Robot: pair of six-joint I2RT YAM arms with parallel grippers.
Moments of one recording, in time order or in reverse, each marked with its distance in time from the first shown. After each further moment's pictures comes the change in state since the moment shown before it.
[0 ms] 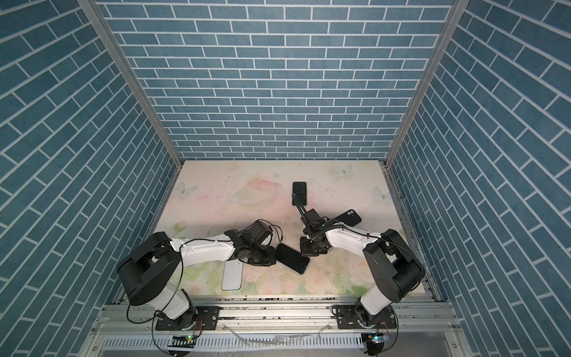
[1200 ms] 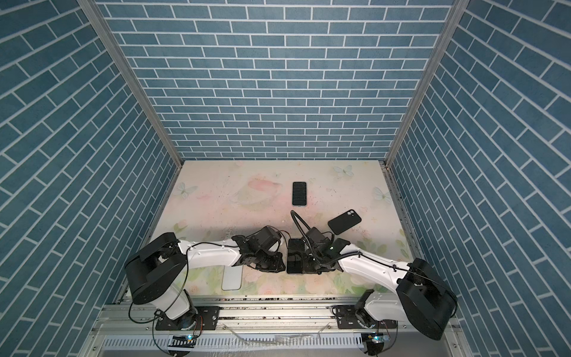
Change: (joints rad) left arm -0.108 0.019 -0.016 0.100 0.046 -0.088; right arm 0.179 -0.281 -0.176 -0.002 0.023 0.188
